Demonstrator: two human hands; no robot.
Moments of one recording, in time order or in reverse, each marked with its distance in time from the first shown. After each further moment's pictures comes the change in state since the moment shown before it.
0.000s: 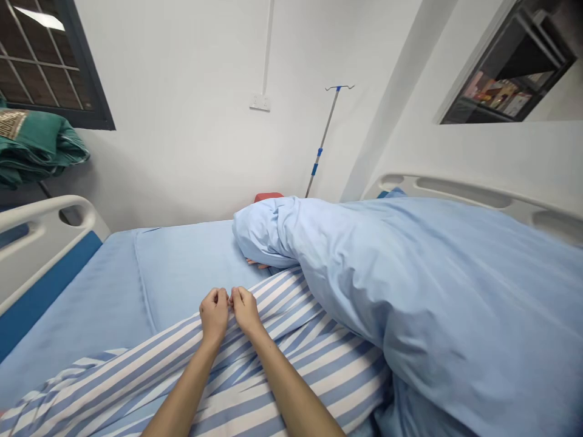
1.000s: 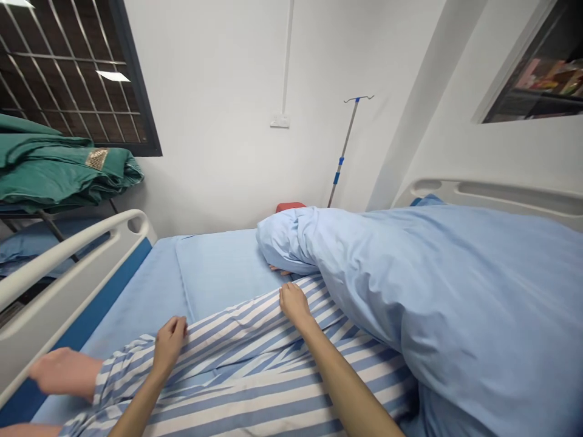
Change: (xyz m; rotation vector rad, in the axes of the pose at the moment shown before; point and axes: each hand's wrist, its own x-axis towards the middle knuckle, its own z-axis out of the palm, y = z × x) left_hand -0.010 -0.071 -0.173 0.190 0.065 0.011; right_hand 0.014 0.023 -0.065 -0.981 -0.034 -0.198
